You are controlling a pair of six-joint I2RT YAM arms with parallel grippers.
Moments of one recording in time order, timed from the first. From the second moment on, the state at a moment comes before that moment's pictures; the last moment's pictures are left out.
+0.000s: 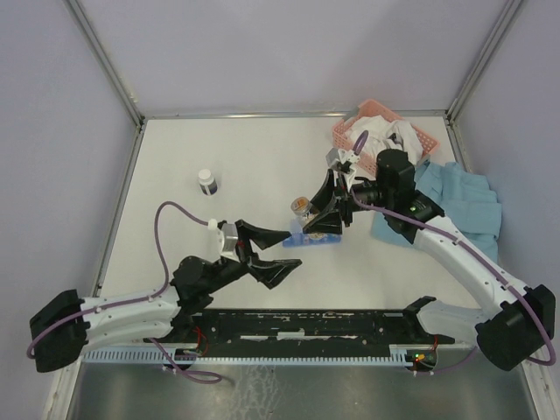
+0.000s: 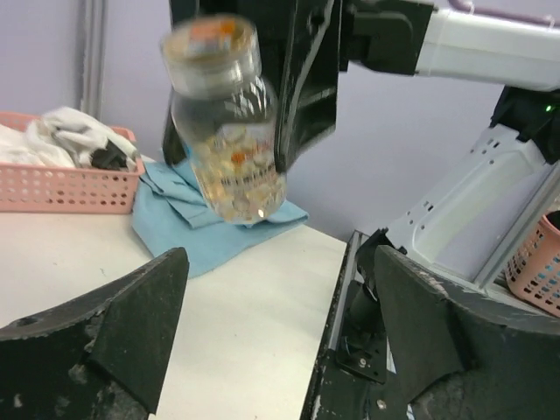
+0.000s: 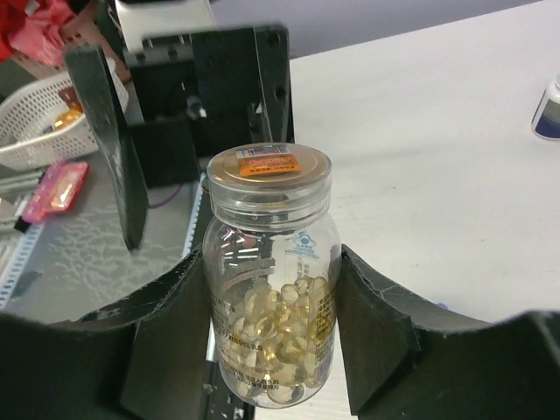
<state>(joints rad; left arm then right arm) -1.07 0.84 0.21 1.02 0.08 -0.35 0.52 1.16 0.98 -0.04 -1.14 0.11</state>
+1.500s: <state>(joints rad) -1.07 0.98 0.68 0.33 -0.25 -0.69 0.53 1.22 1.05 -0.44 -1.08 -0.33</state>
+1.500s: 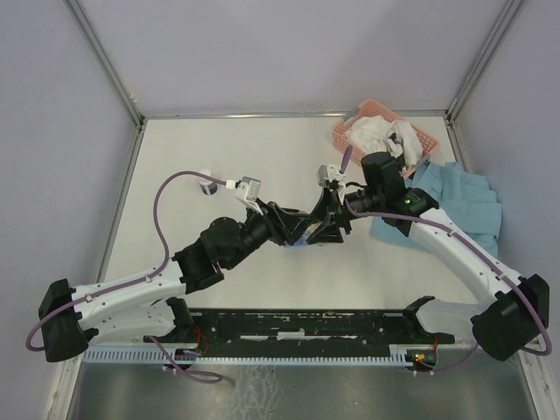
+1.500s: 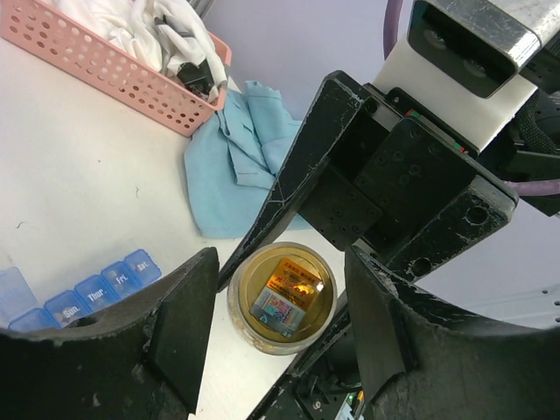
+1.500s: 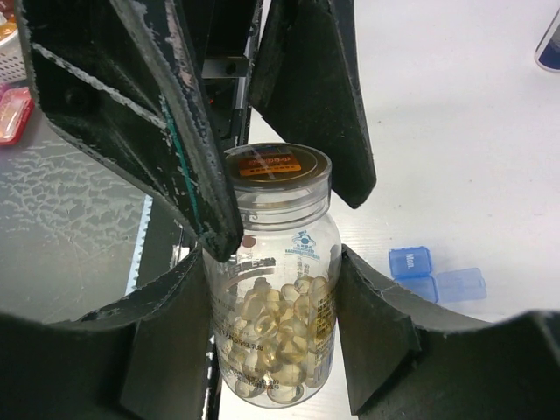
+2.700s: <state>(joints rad) -1.07 0.99 0.64 0.37 -0.31 -0.78 0.53 1.24 1.05 -0.39 -1.01 -0.26</state>
